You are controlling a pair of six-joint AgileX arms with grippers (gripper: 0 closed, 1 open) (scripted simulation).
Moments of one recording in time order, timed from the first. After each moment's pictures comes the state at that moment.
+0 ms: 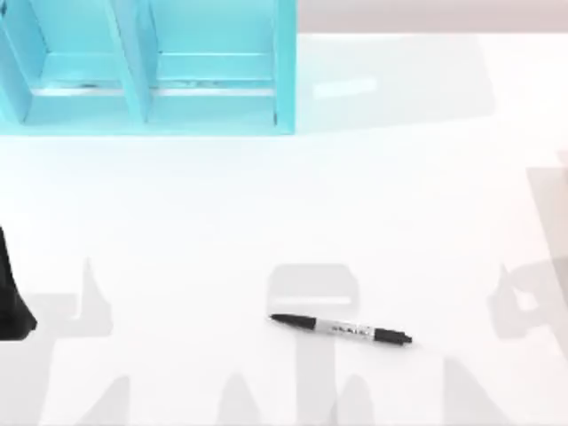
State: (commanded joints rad) left arm 0.00 0.00 0.00 0.00 0.00 0.00; right arm 0.19 0.37 0.28 -0.23 0.03 -0.11
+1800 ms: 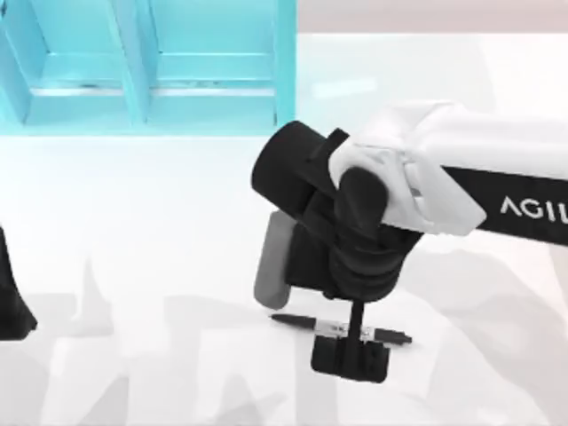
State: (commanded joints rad) left arm 0.00 0.00 0.00 0.00 0.00 0.00; right arm 0.86 1.90 1.38 -0.98 0.16 -0.50
